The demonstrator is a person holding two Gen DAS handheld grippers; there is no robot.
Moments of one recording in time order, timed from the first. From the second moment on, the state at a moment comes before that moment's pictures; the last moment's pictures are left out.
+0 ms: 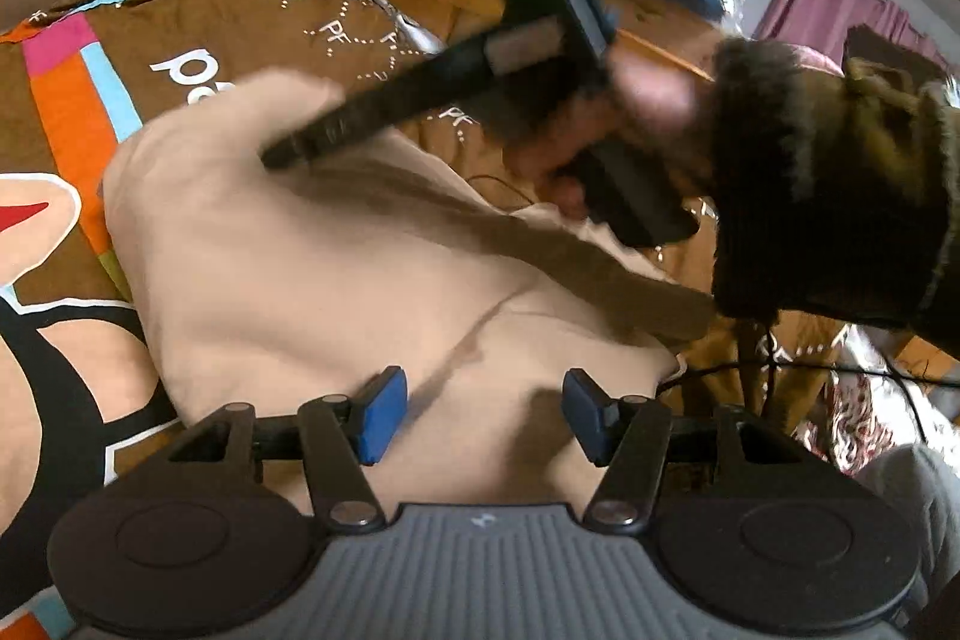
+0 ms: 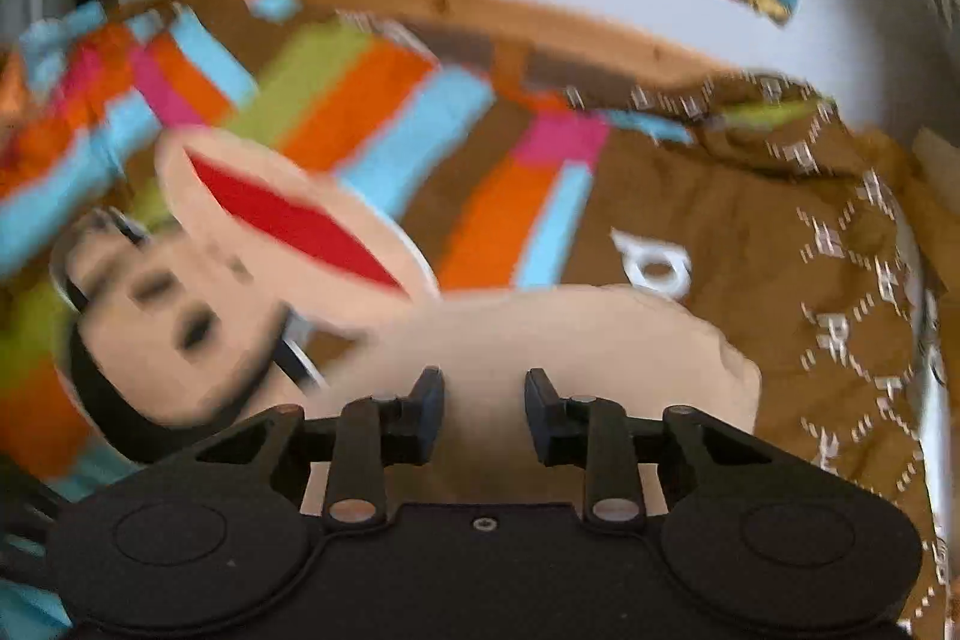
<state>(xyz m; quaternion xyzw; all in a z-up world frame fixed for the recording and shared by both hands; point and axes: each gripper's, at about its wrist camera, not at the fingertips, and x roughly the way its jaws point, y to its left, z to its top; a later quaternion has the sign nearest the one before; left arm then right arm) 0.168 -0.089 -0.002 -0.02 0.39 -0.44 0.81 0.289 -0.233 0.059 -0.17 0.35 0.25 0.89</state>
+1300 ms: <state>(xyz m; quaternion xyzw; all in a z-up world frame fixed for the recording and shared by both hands) 0.136 -0.046 0.009 -0.06 0.40 -0.41 0.82 0.215 -0.266 0.043 -0.03 0.36 0.25 0.90</state>
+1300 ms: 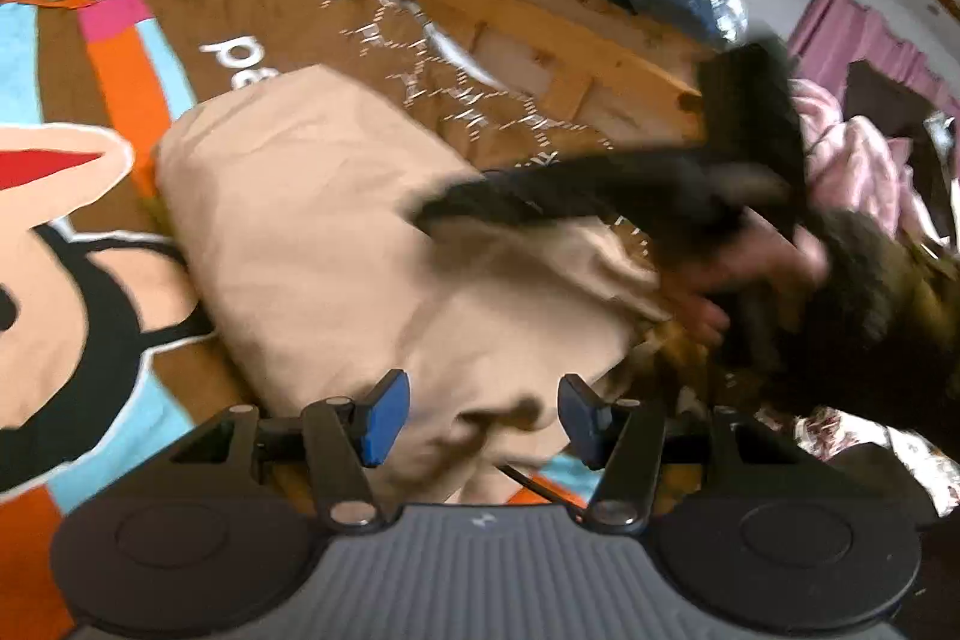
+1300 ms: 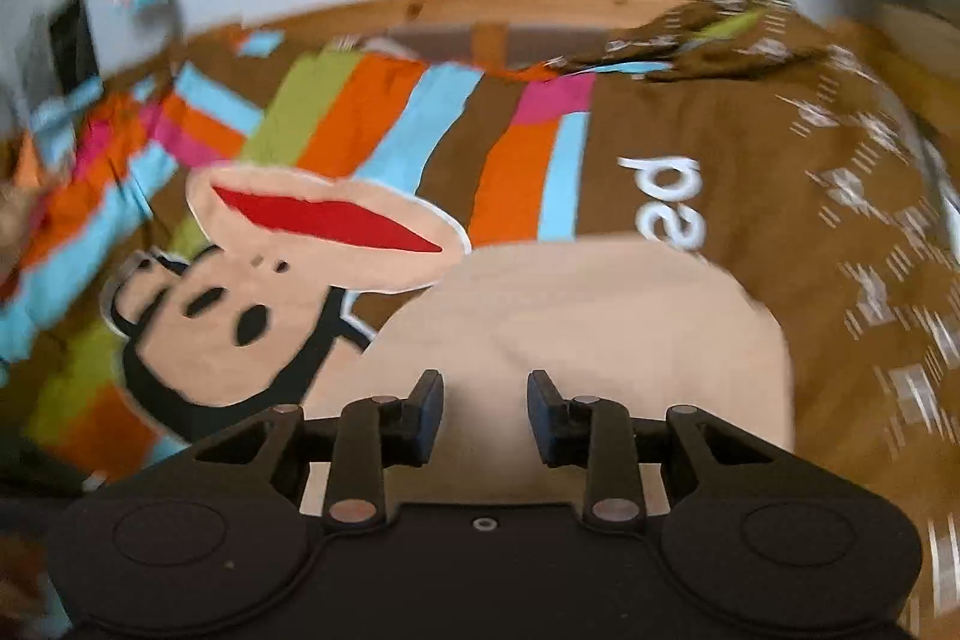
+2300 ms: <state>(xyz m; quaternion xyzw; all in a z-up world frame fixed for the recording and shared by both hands) 0.140 -0.014 0.029 -0.12 0.42 -0.24 0.87 0.081 -0.297 0.021 0.04 0.33 0.20 0.92</state>
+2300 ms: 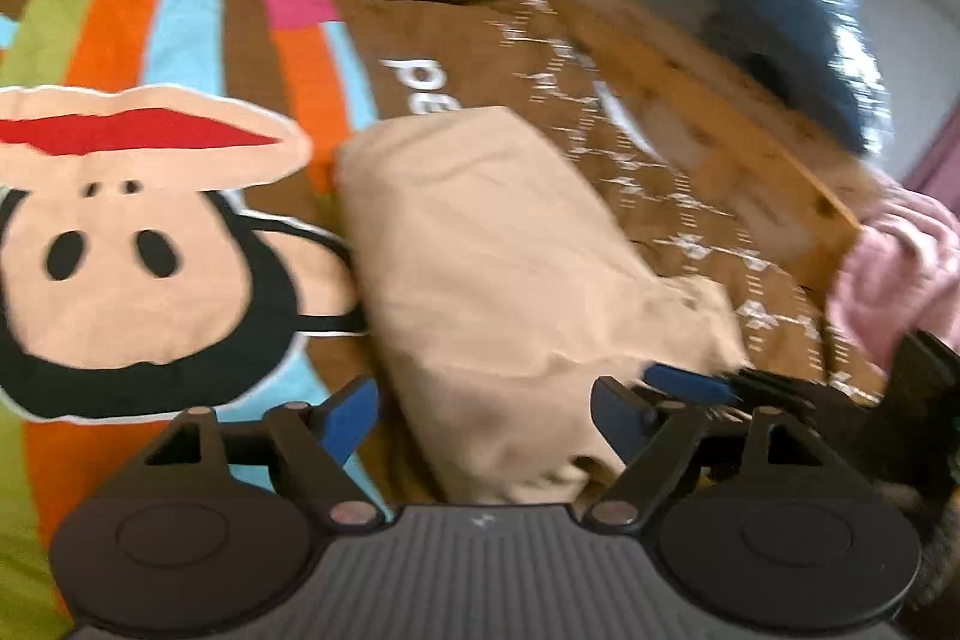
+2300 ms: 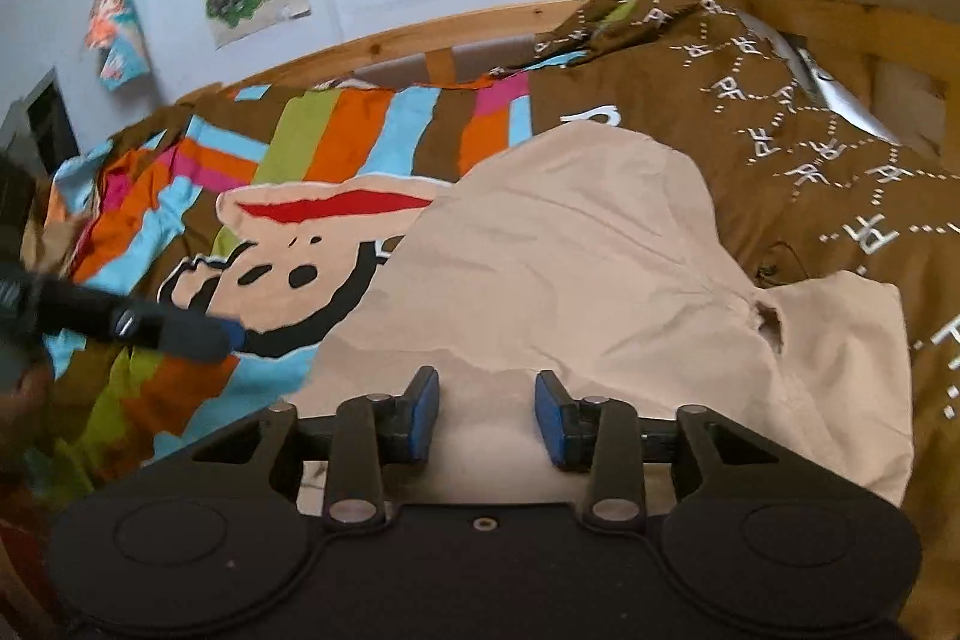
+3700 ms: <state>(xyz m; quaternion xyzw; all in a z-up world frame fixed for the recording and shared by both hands) 0.156 0.005 0.016 -0.17 0.43 -0.22 0.86 0.070 -0.282 0.020 0.00 0.32 0.27 0.91</state>
